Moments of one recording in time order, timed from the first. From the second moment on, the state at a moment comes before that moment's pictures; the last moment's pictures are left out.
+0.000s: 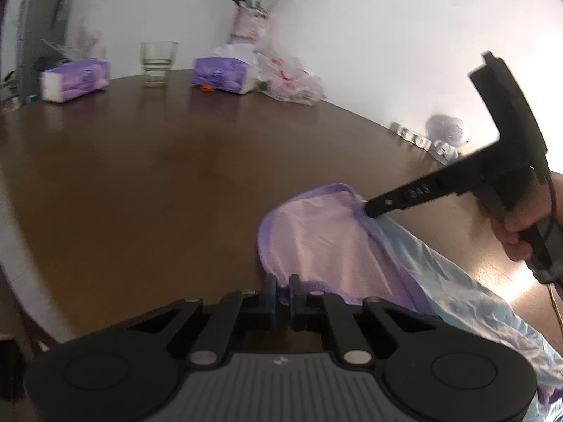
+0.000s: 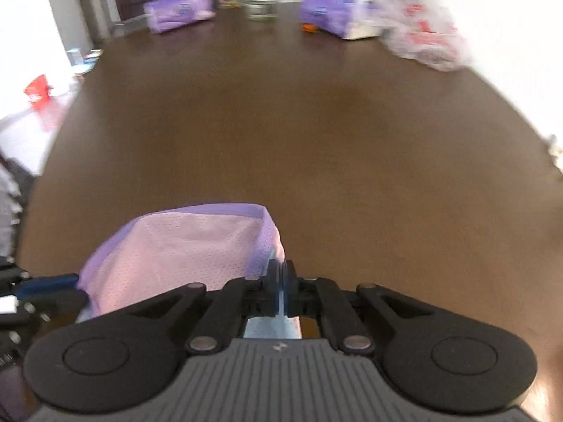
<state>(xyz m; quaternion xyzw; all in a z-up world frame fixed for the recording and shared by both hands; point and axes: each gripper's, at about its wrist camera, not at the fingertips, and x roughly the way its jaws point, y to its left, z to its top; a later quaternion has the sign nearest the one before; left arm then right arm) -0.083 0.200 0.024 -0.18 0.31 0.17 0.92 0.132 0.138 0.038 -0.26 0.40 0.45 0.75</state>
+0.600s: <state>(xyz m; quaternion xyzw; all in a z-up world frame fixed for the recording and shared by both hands) 0.086 0.109 0.067 -0.12 0.35 -0.11 0.92 0.238 -0.117 0.079 -0.04 0.45 0.14 0.88</state>
